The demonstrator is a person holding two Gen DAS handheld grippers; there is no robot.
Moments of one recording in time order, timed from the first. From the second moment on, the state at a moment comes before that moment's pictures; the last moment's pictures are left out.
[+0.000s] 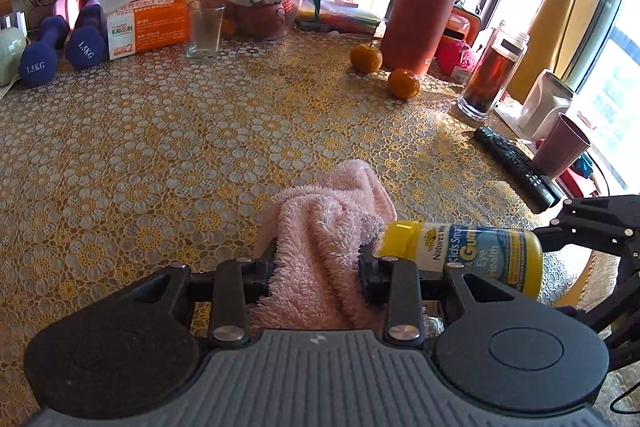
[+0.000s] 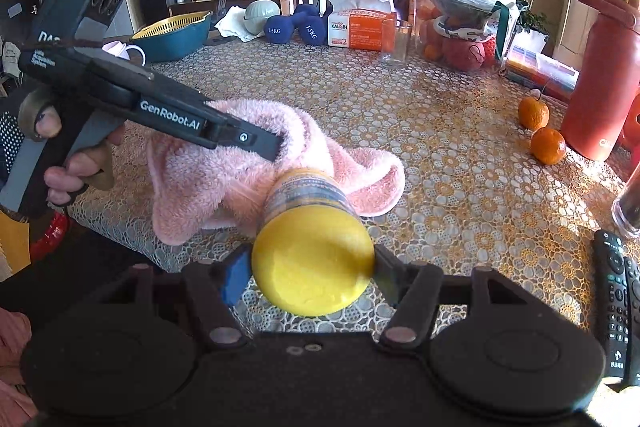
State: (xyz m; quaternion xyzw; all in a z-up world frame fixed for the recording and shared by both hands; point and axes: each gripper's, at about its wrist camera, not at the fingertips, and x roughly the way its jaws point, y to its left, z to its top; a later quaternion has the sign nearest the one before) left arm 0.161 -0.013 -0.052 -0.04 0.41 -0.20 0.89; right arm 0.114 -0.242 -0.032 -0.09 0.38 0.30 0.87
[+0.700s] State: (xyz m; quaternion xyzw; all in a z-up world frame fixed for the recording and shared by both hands) left arm 0.137 -0.071 0.002 -0.03 0.35 -0.29 0.89; right arm 0.108 -0.234 -0.032 -0.12 0.38 0.30 0.86
